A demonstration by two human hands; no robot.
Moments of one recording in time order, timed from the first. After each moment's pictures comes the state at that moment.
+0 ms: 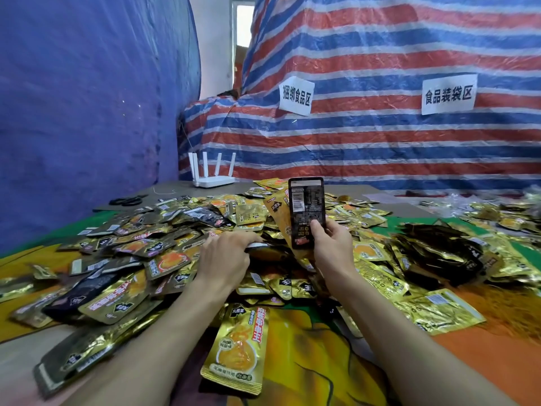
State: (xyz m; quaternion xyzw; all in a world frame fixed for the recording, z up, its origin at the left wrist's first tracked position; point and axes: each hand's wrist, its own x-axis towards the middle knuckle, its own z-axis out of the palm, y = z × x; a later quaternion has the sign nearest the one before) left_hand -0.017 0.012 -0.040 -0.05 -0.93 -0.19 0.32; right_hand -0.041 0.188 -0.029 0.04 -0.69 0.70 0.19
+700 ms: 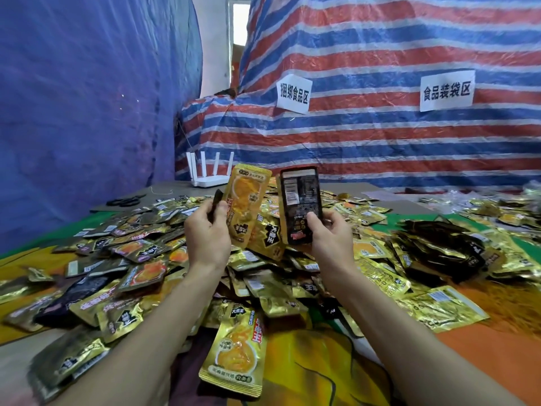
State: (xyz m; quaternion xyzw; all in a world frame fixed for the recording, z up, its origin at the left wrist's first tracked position) left_hand -0.021 0.012 -0.022 -0.01 -0.68 -0.58 0.45; right_hand -0.039 0.185 -0.024 0.07 -0.63 0.75 0.18
